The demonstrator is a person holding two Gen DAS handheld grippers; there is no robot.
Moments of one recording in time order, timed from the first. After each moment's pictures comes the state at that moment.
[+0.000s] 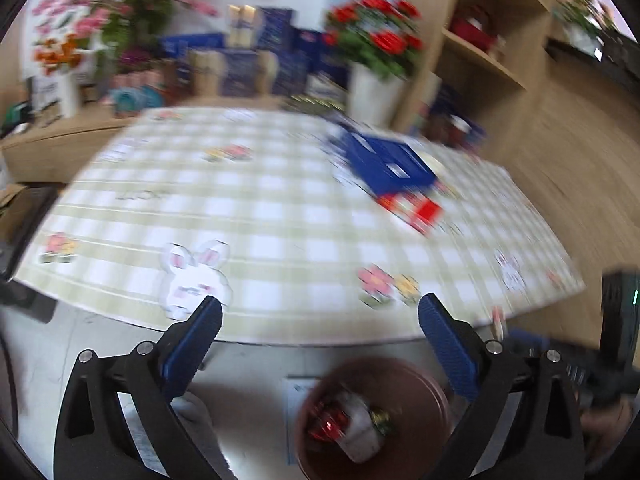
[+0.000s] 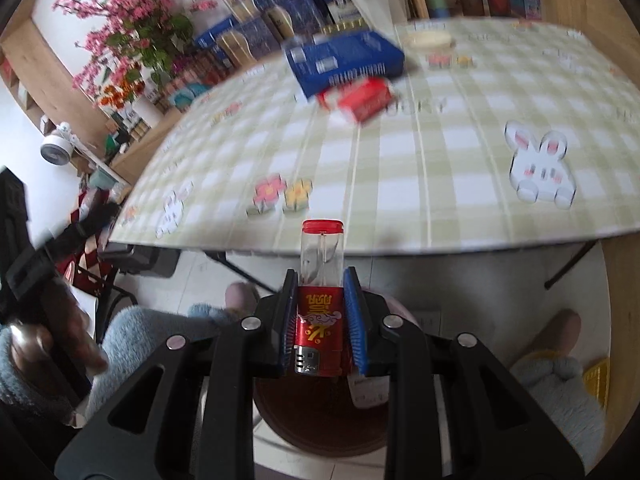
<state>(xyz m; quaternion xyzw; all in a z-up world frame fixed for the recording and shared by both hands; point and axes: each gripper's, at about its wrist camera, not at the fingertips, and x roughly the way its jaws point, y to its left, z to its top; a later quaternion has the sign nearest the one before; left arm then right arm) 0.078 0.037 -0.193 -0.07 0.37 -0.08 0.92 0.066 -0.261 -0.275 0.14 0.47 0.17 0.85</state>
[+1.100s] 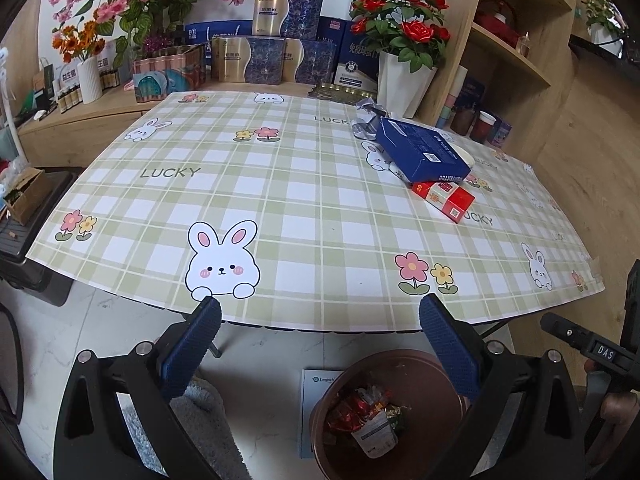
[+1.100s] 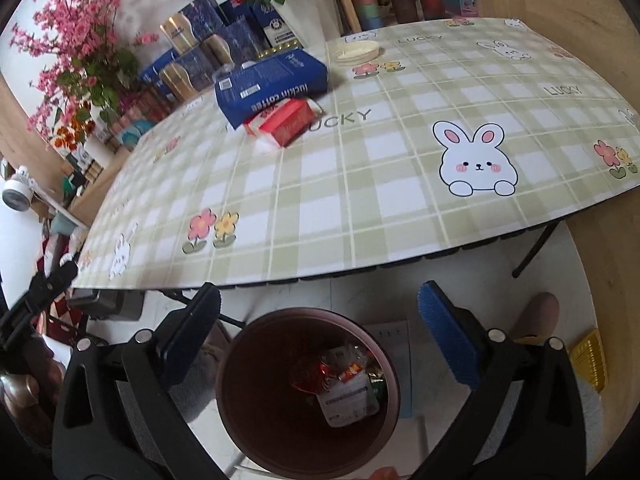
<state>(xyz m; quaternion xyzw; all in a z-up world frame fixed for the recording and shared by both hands) 0.077 0.047 -0.215 -0.07 0.39 -0.05 0.92 0.071 -0.297 -0.284 0.17 0.44 0.07 0.88</state>
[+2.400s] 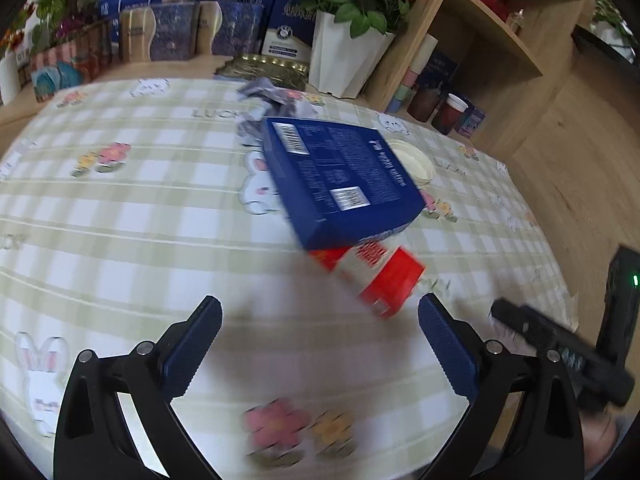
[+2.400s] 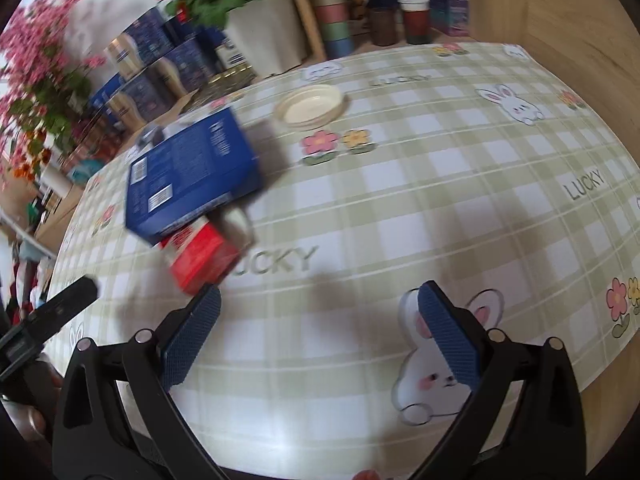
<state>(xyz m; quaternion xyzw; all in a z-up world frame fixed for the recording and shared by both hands) 0.265 -0.081 -0.235 -0.11 0.45 -0.14 0.88 0.228 -0.356 -0.268 0.15 0.45 0.01 0.88</state>
